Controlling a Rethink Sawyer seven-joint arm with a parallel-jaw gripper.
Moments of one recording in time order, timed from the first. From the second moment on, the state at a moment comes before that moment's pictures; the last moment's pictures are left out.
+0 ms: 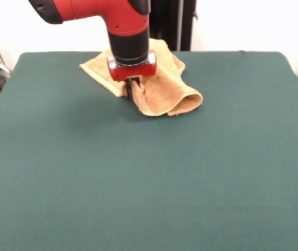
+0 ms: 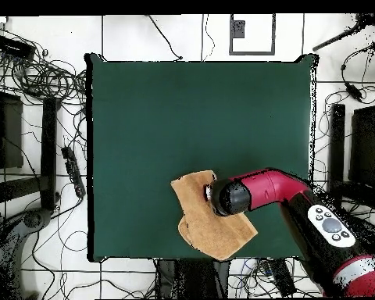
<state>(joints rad) -0.71 -0.49 0.53 1.79 -0.83 0.62 1.92</state>
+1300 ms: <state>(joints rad) -0.58 -0.50 0.37 1.73 -0.99 0.25 1.92</state>
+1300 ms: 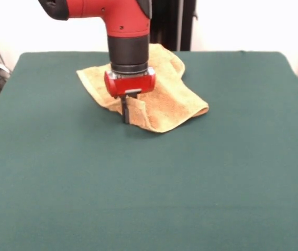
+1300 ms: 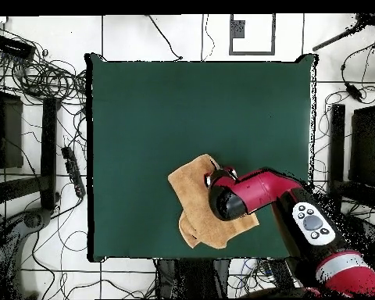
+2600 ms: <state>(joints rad) -1.04 -0.28 0.76 1.61 -0.71 0.69 1.48</state>
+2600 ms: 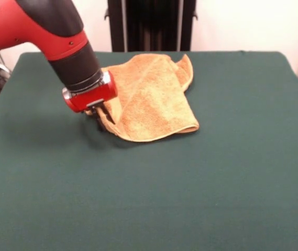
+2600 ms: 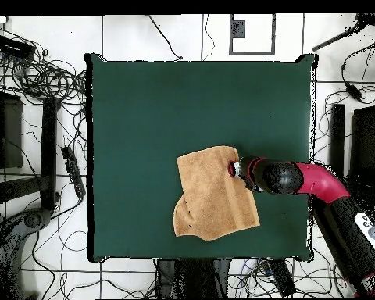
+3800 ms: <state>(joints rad) -1.05 -0.21 0.84 1.50 -0.72 0.94 1.13</state>
